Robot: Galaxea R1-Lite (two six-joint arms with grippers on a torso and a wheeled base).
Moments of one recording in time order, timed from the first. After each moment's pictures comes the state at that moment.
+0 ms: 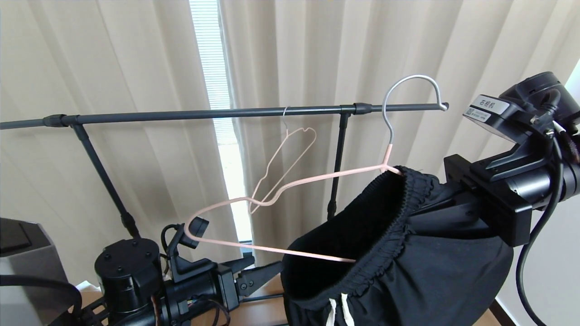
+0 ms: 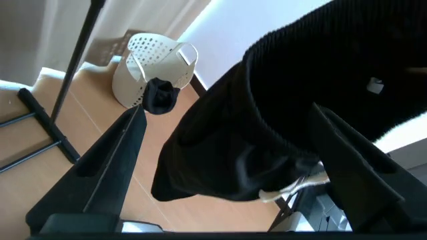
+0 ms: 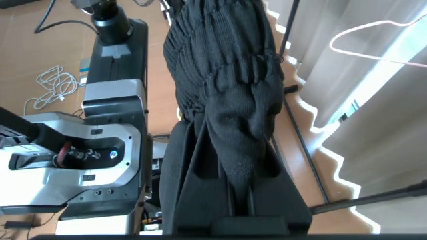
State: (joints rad) left arm -0.56 1.95 -0.16 -1.57 -0.38 -0.59; right arm 0.31 1.62 -1.35 0.69 1.03 -0.72
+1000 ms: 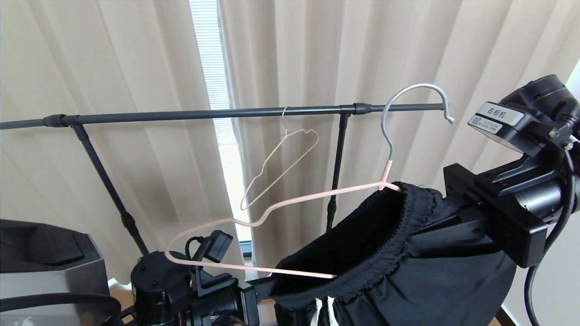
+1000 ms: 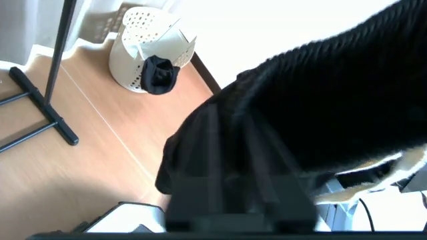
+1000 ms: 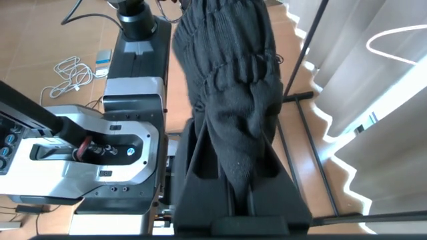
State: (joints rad) left arm -0.66 2.03 -0.18 -1.57 -0.31 -0.58; right arm 0.36 1.58 -1.30 0.68 1.03 -0.72
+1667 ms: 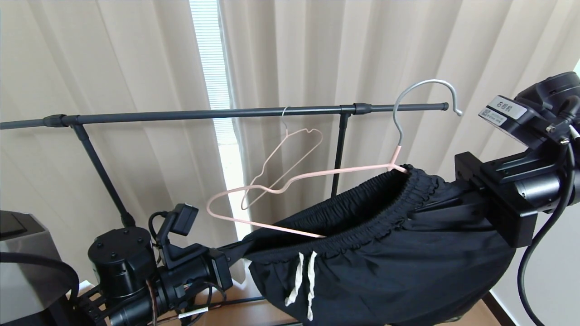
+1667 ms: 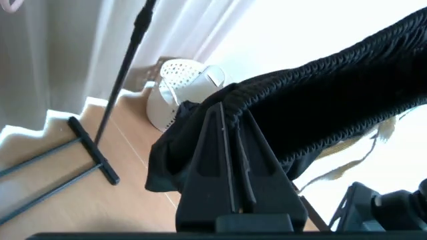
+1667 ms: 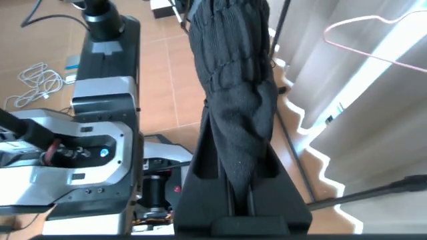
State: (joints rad) left arm -0.47 1.95 -0.20 -1.57 -0.32 -0.44; right arm 0.25 1.57 -1.26 0.56 0.99 -0.73
